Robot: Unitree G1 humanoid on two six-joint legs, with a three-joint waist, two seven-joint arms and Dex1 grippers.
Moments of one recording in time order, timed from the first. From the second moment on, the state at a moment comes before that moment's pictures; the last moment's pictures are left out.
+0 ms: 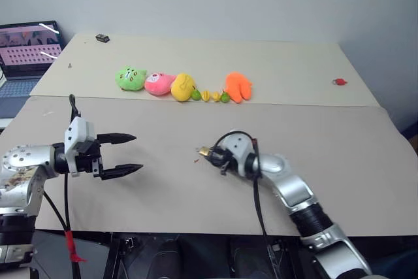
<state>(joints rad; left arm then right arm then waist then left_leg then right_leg) -0.24 0.87 0.19 0.11 -0.52 0.24 -1.38 -0.45 -0.35 0.29 0.07 0.04 0.28 0.73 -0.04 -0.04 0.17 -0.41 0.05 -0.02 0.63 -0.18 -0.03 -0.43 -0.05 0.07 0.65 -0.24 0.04</state>
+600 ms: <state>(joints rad) -0.39 0.75 0.09 0.05 -0.65 0.64 -1.23 -0.44 -0.54 0.22 -0.26 0.32 0.27 1.05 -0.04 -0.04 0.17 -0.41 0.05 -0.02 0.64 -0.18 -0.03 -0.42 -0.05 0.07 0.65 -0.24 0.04</state>
